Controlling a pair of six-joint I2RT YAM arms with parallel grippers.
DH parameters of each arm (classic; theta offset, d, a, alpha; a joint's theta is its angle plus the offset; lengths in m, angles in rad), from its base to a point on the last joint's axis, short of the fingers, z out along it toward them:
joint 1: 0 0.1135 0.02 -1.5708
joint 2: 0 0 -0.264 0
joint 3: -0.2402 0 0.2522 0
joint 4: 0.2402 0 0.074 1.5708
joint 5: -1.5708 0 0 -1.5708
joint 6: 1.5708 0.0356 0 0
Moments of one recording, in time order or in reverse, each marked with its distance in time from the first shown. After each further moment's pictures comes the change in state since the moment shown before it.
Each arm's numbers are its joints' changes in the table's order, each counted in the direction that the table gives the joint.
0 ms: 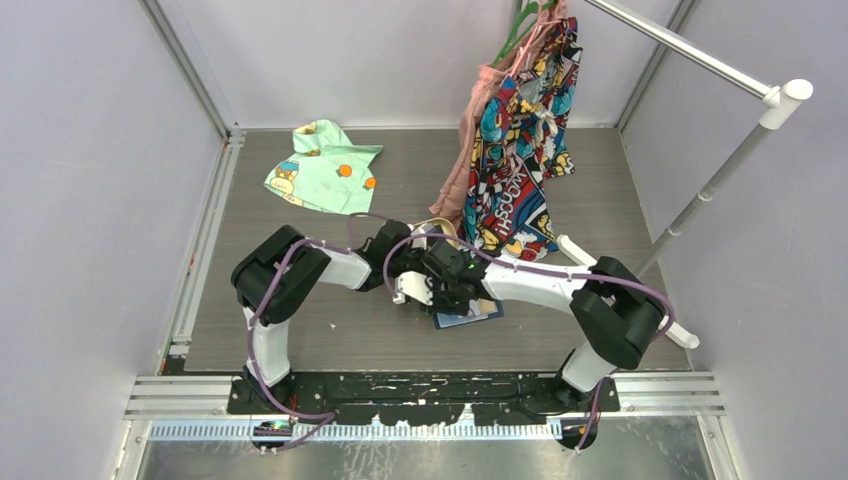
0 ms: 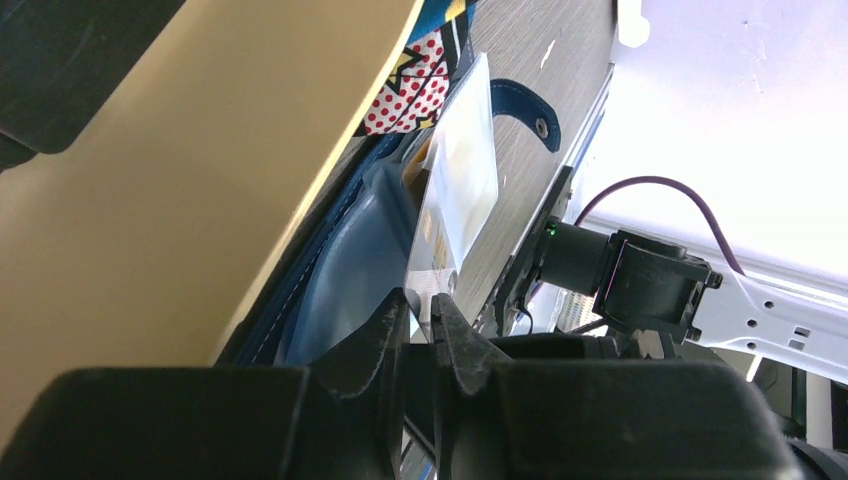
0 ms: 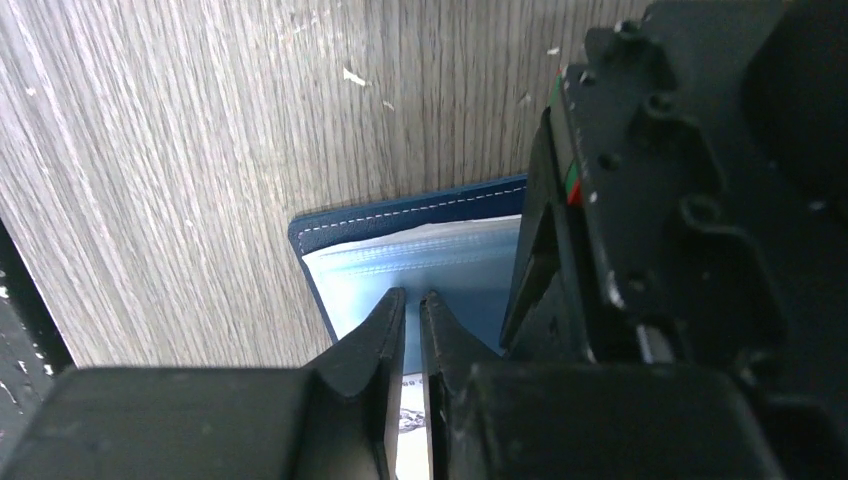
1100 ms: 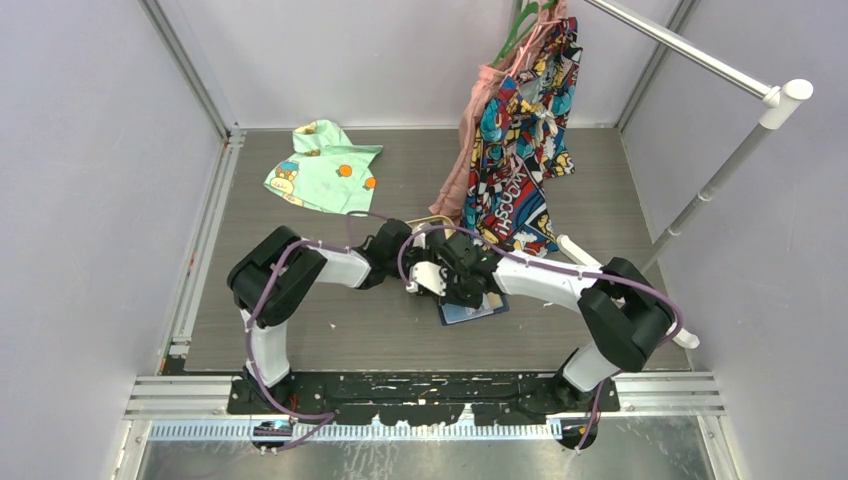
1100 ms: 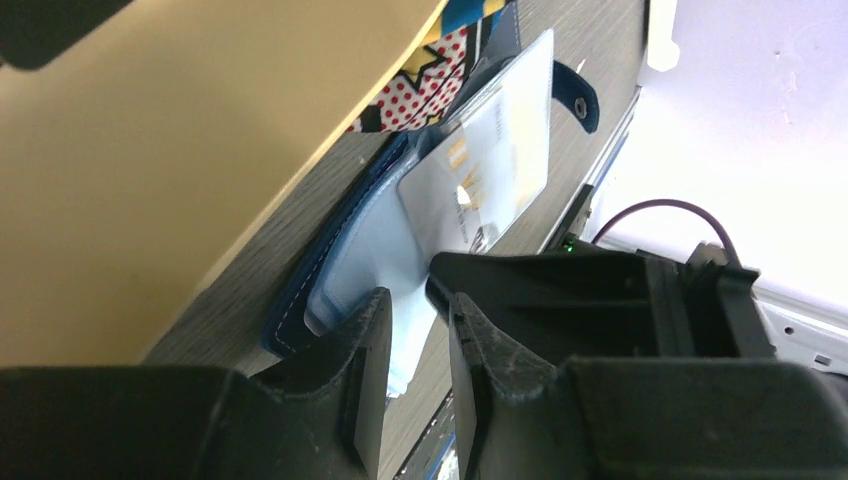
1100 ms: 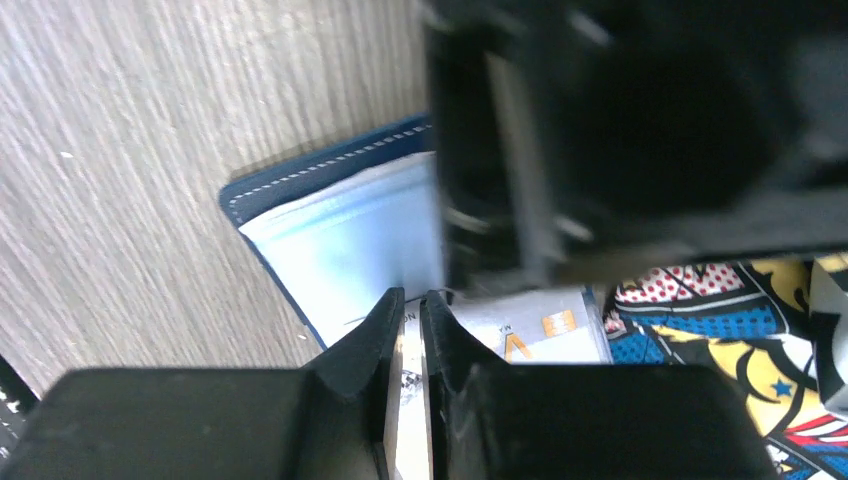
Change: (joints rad) left arm 0.001 -0.021 -0.020 0.082 0.058 0.008; right arm -0.081 -0.049 0.043 0.019 -0.058 -0.019
